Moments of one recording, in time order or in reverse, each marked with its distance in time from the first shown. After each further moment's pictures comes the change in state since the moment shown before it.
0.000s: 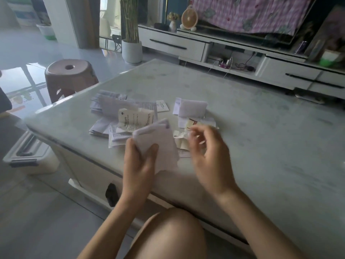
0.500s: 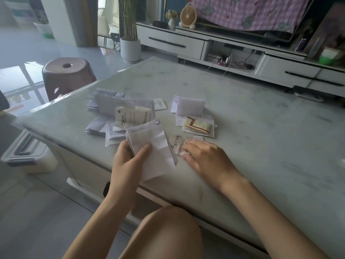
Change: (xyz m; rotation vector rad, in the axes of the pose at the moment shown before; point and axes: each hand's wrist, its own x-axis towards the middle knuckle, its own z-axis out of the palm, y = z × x) left_hand -0.001 0.020 -0.007 -0.174 0.022 -0.377; right_hand 0.009 0.035 -0.006 -0.558 -0.528 -0.211
